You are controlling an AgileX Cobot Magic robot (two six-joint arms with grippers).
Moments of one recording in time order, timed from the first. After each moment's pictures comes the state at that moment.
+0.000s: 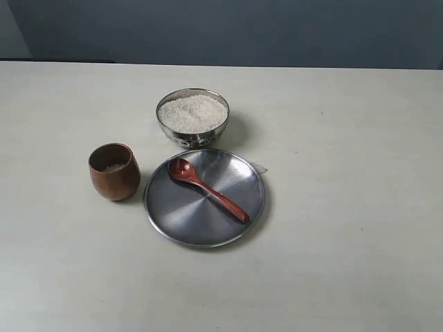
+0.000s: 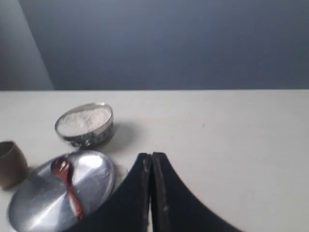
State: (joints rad) left arm 0.04 0.80 -0.73 -0.07 0.66 0.01; right arm 0.37 0.04 -0.32 -0.15 0.54 0.31
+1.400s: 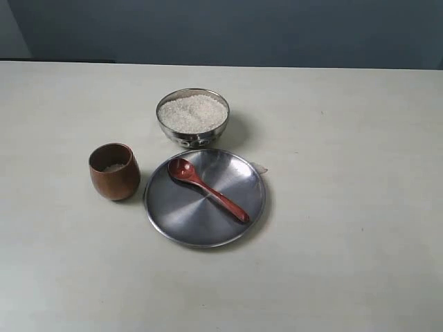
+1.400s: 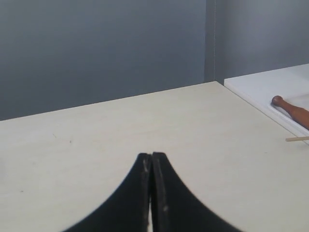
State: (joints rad) left arm 0.04 0.80 -0.73 -0.07 0.66 0.01; right arm -0.17 0.00 -0.06 -0.20 0.30 0.30
